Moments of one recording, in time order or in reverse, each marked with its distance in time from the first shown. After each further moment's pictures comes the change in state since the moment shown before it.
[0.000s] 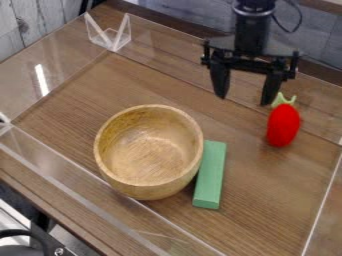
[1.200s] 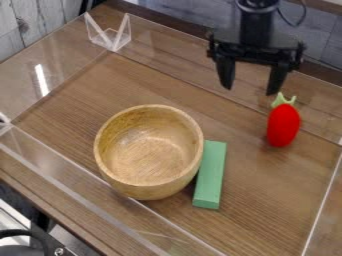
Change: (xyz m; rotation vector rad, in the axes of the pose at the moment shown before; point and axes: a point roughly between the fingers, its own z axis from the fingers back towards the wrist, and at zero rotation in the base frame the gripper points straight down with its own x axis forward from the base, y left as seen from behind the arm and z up) arm 0.012 -0.008 -0.005 0.007 -0.102 0.013
